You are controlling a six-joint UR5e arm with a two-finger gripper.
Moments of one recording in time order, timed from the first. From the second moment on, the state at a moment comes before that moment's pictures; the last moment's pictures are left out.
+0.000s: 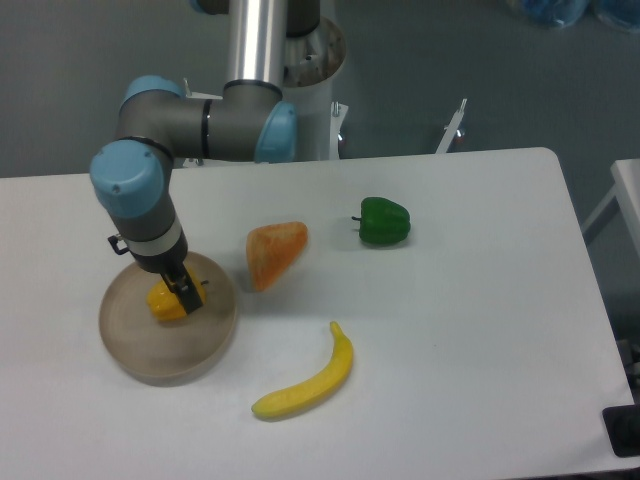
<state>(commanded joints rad) 1.75 -2.08 -1.47 -1.20 1.58 0.90</state>
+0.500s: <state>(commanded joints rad) 1.75 -2.11 -1.46 -1.19 1.61 0.91</state>
